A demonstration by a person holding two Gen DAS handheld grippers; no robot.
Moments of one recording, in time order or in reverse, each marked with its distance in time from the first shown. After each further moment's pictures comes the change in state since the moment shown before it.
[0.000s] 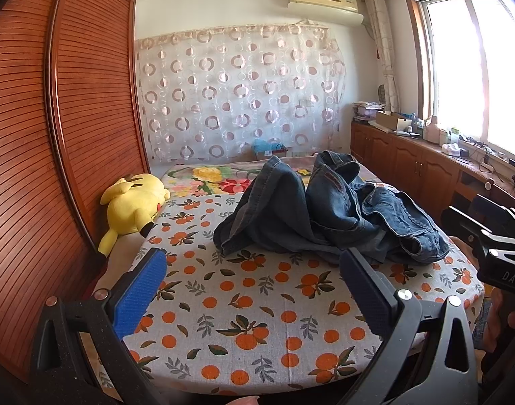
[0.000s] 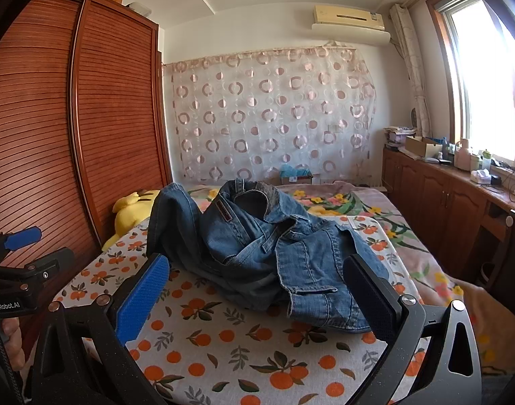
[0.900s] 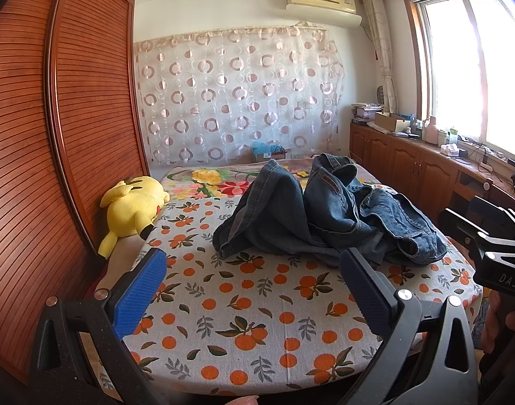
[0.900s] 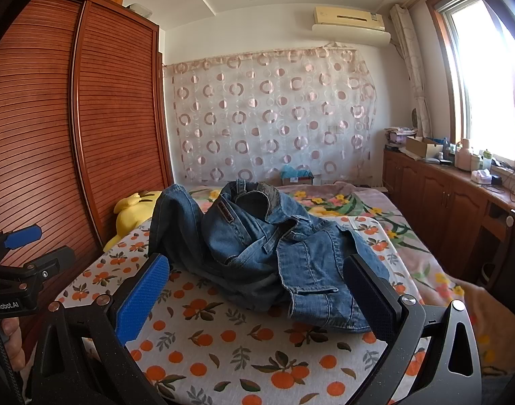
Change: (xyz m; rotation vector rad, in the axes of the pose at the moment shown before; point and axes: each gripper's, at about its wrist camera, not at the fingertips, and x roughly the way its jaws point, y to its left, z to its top) left arm -0.006 0.000 0.008 0.000 -0.005 0.001; right arm 0.000 0.001 0.001 0.000 0.002 0.003
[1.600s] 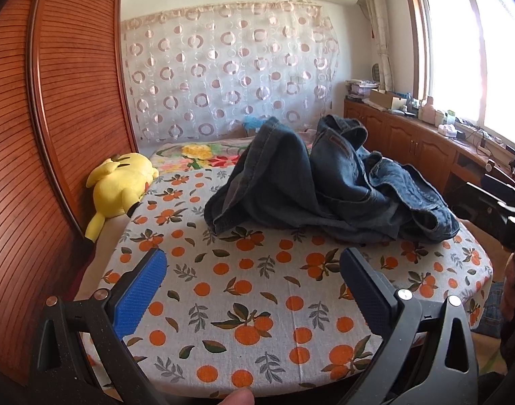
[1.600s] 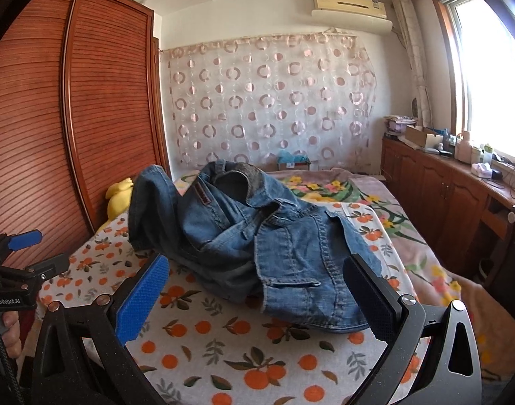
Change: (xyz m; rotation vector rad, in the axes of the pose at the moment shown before) left arm 0.046 0.004 -0.010 0.016 0.104 -0.046; right arm 0.025 -0.031 -0.004 -0.020 0.083 -0.019
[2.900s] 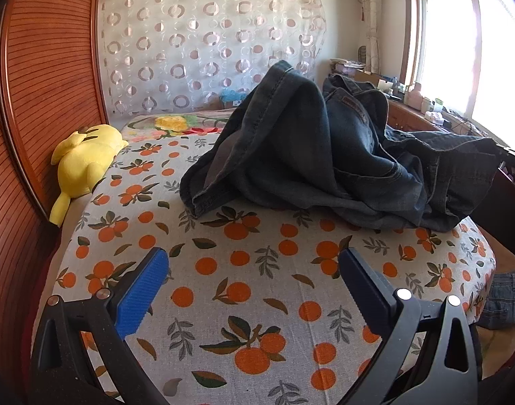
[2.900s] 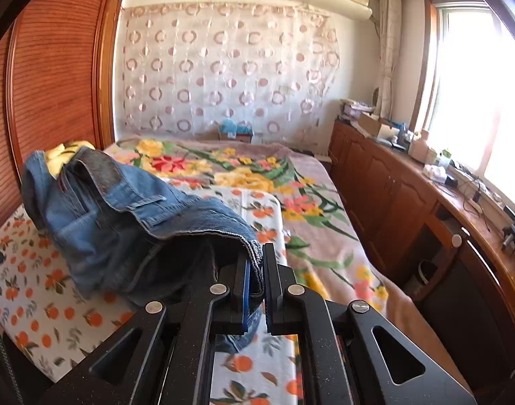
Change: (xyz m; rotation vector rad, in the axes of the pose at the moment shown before) left arm 0.072 0.020 -0.011 -0.016 0.114 -0.132; right arm -0.064 -0.115 0.065 -0.083 0.143 -0.227
